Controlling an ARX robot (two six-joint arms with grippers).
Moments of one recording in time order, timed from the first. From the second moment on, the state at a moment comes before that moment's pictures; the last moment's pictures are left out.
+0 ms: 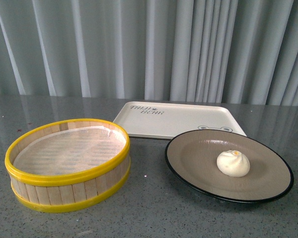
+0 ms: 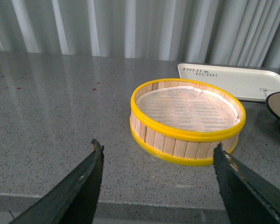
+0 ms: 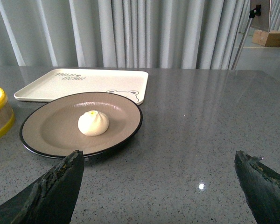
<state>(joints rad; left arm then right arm) 0.00 0.00 0.03 0.00 0.00 -0.01 0.00 0.00 0.01 0.00 0.00 0.00</state>
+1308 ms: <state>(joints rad) 0.00 0.00 0.03 0.00 0.00 0.00 -0.35 0.58 0.34 -0.28 -0.27 -0.13</state>
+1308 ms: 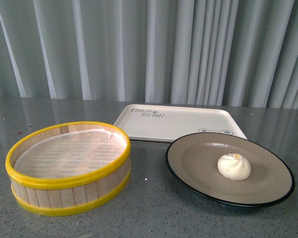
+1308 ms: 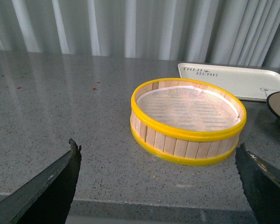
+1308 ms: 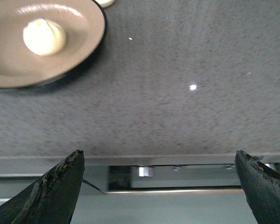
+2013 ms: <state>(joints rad) 0.00 0.00 0.03 0.00 0.00 0.00 -0.10 1.20 0.56 -0.10 -0.15 -1.24</state>
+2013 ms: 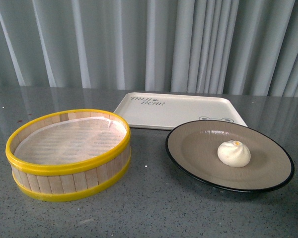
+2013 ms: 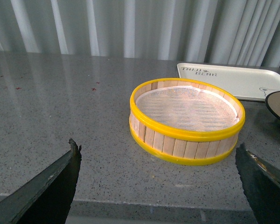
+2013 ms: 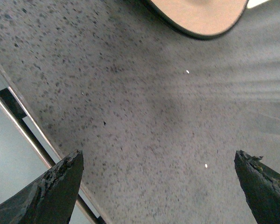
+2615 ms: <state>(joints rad) 0.00 0.00 0.03 0.00 0.00 0.00 0.06 1.43 0.68 -0.02 -0.13 -1.29</state>
